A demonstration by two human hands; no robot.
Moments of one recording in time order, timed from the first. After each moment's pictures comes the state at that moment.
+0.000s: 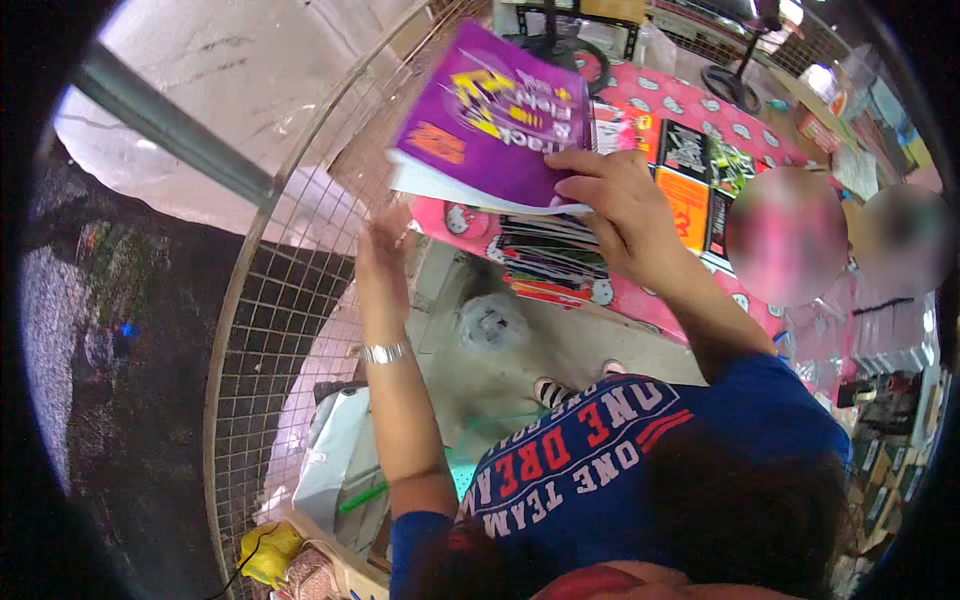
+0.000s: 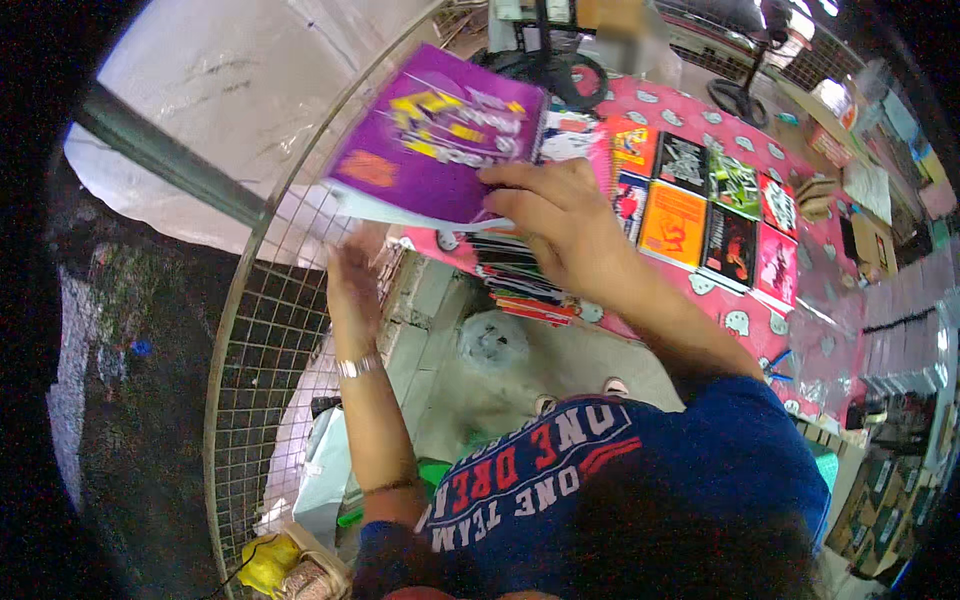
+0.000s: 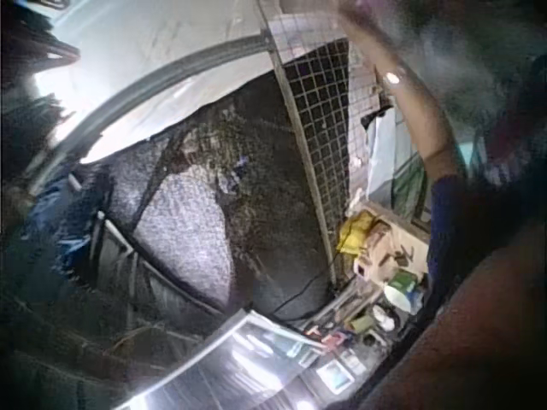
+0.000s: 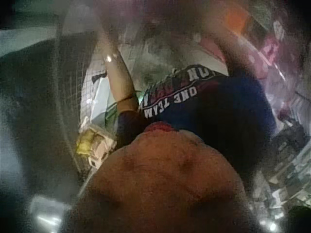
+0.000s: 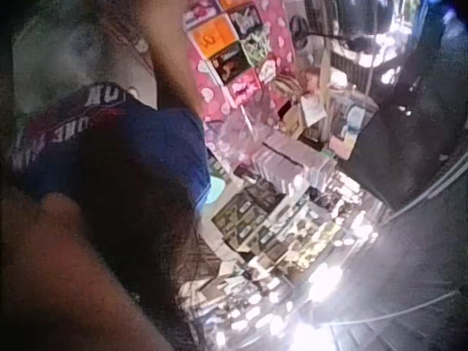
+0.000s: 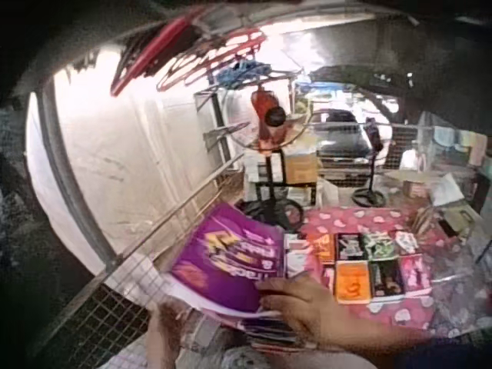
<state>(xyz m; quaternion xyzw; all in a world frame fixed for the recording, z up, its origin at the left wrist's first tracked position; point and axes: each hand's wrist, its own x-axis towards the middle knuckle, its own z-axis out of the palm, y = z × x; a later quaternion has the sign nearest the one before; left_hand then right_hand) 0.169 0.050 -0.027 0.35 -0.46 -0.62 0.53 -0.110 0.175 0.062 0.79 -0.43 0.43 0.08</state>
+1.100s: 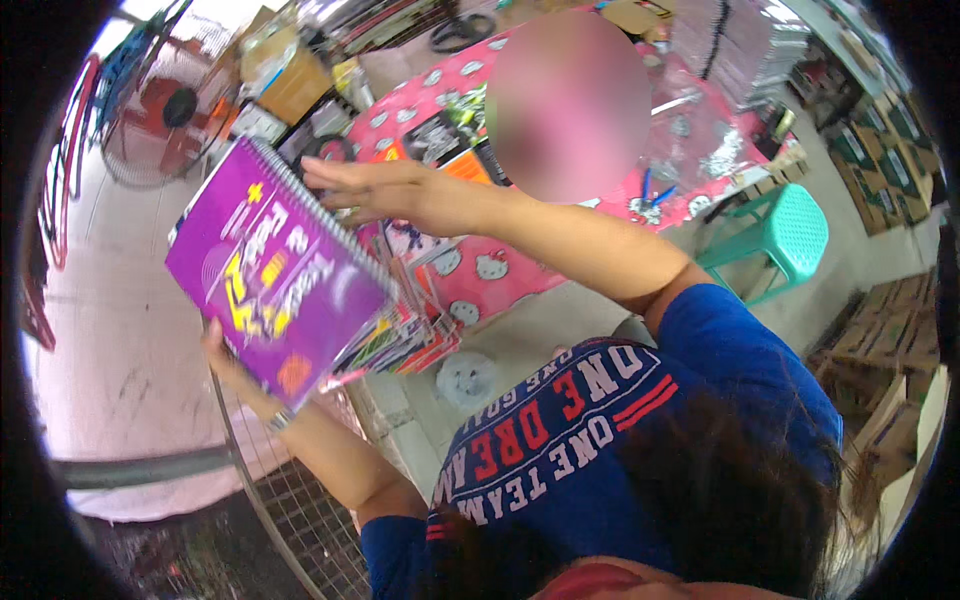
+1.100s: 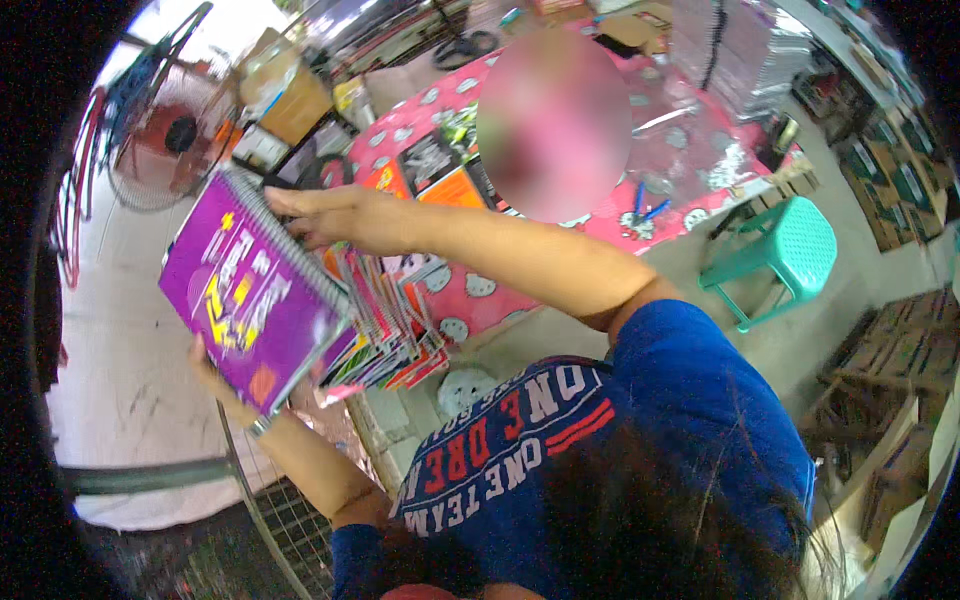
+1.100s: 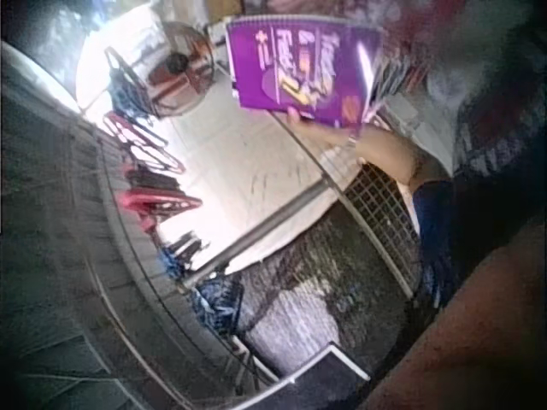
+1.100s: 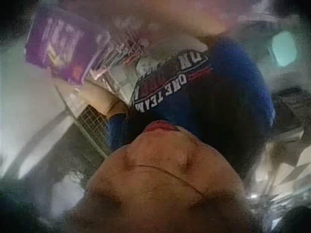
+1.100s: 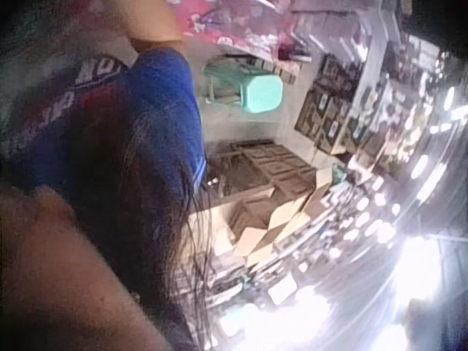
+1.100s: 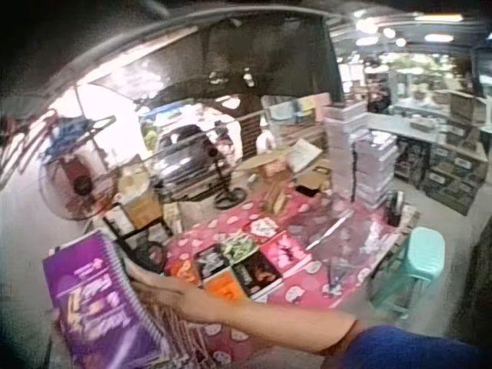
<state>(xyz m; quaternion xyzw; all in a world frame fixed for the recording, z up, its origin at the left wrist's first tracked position) -0.021 0.130 0.124 0.19 -0.52 -0.75 0.36 -0.239 0.281 0.065 0.54 -0.26 0.70 -0.38</state>
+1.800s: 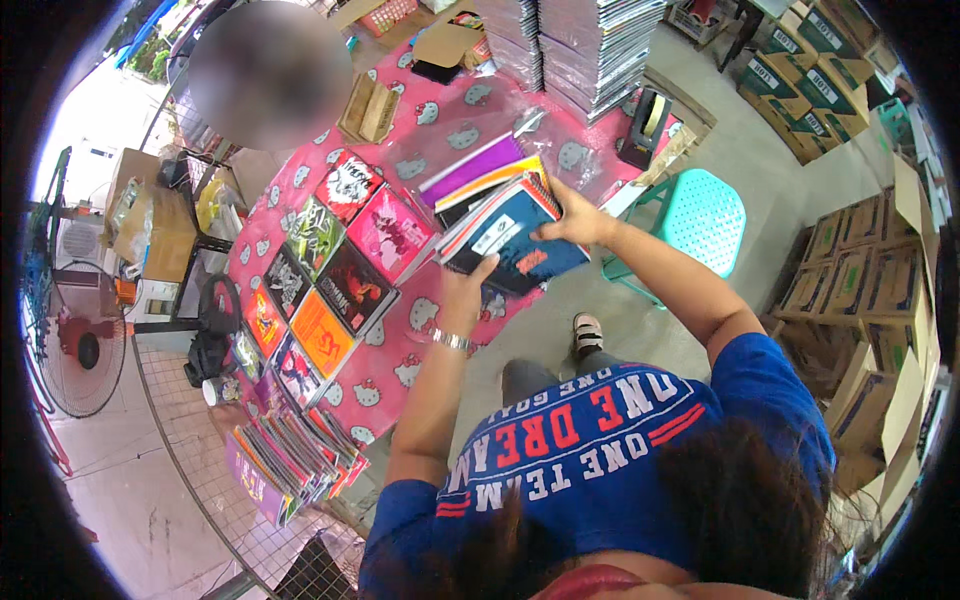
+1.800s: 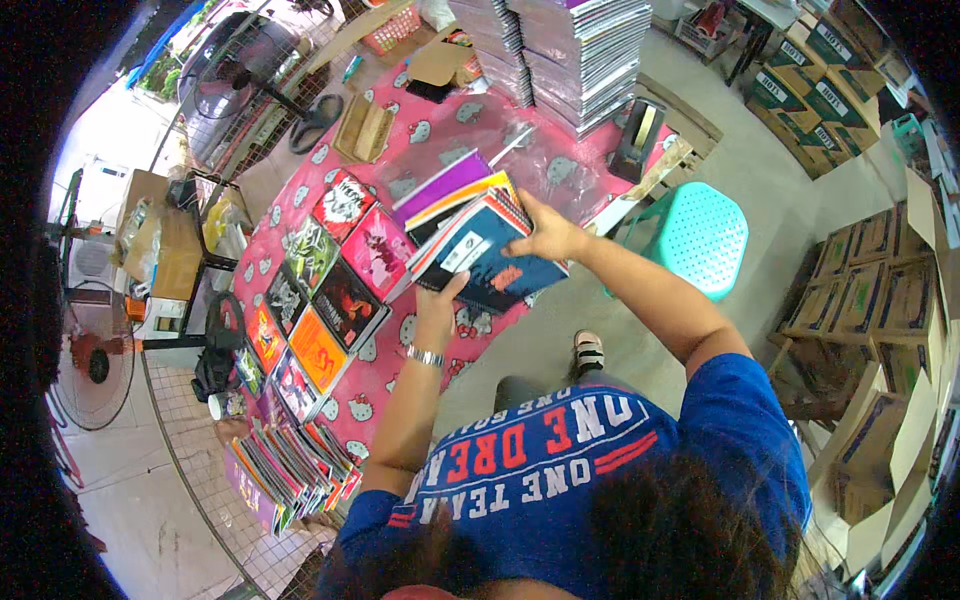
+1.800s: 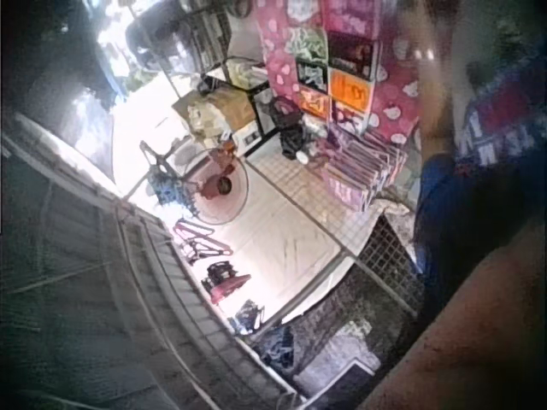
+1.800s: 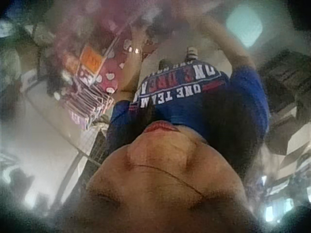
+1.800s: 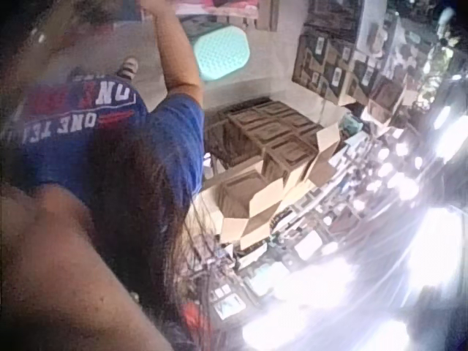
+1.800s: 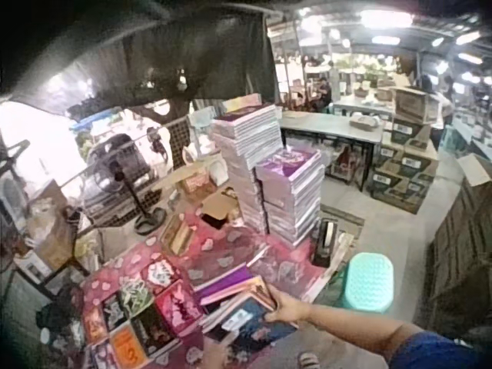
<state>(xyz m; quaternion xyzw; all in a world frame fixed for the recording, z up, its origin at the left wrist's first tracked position) -0.429 0.490 -0.167 0.08 -0.62 -0.78 0.03 -0.531 0.708 -0.165 0.24 -0.77 0.58 -0.15</state>
